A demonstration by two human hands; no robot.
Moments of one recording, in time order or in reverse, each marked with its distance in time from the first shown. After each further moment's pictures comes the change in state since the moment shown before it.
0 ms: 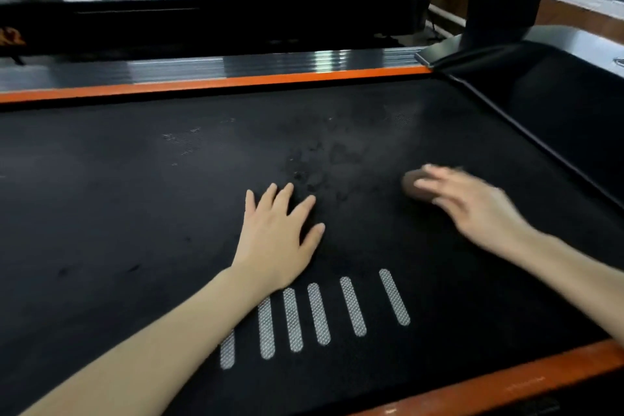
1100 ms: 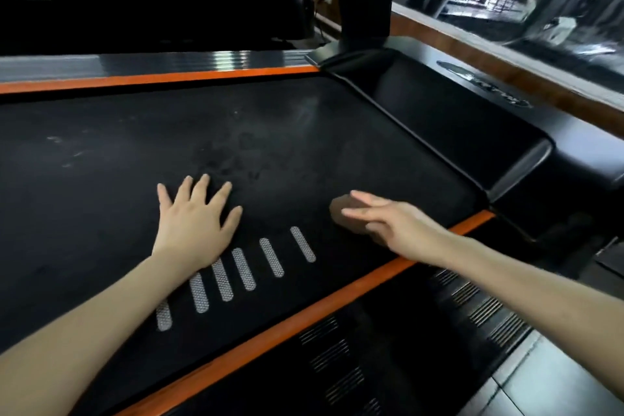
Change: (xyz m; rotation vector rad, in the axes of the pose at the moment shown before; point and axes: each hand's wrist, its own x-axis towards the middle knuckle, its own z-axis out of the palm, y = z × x) left_hand -0.009 0.000 0.010 0.061 0.044 0.042; right_hand -0.103 -0.079 -0.061 0.109 -0.319 0.278
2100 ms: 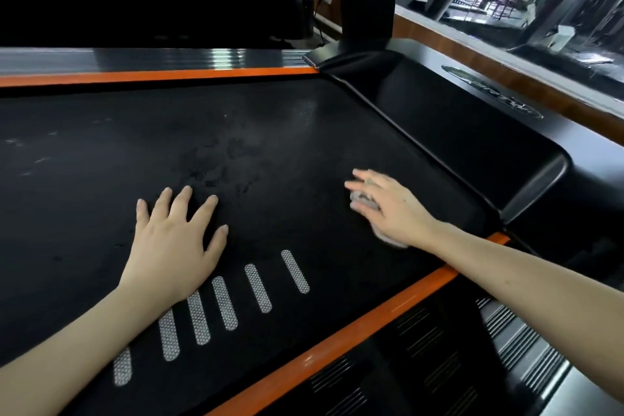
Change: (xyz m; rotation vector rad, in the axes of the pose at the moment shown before) left_hand 0.004 0.001 0.009 -0.081 0.095 0.023; right_hand 0.077 0.068 0.008 -0.212 0.220 -0.079
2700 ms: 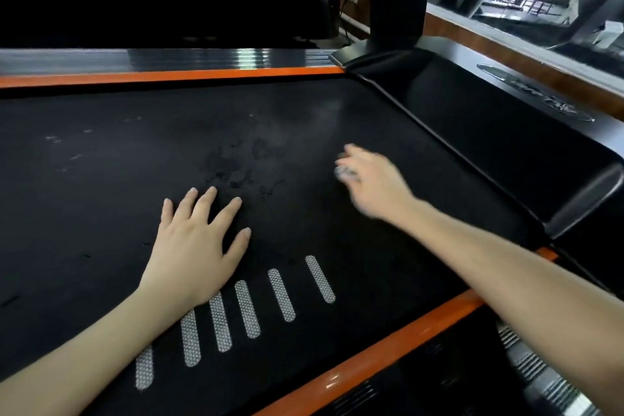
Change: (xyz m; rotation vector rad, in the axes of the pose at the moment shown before) left_hand -0.002 -0.003 0.000 -0.019 -0.026 -0.007; right_hand 0.071 -0.034 0.019 0.025 0.166 -0.102
